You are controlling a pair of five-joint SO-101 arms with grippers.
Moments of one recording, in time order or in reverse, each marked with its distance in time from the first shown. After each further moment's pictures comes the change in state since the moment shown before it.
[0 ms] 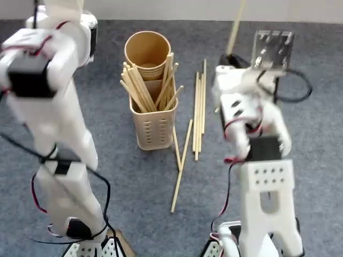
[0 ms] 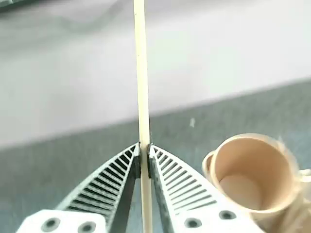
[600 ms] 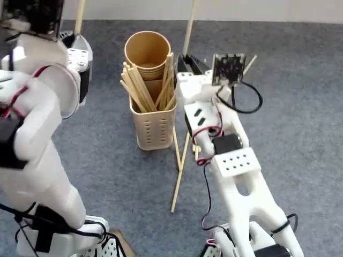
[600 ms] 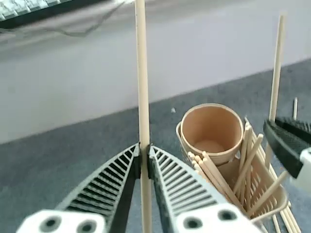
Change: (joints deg) left arm 3.3 -30.8 36.0 0.2 -0.4; right arm -9.5 12.4 8.1 -27.4 -2.8
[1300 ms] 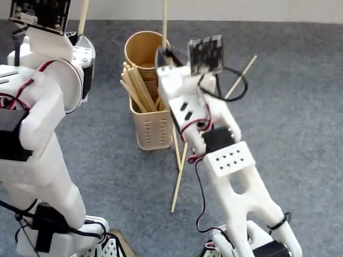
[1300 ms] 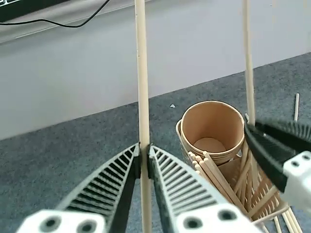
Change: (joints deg) left arm 0.0 0.0 1.4 -1.8 0.0; right arm -5.8 0.9 -2.1 5.8 4.0
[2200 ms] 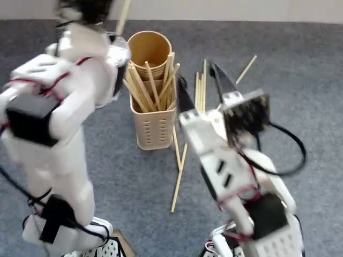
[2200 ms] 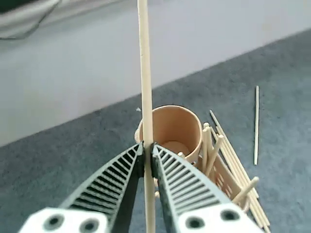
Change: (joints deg) left arm 9.8 4.9 0.0 -3.1 3.7; right arm 2.0 -37.6 -5.8 40.4 10.5
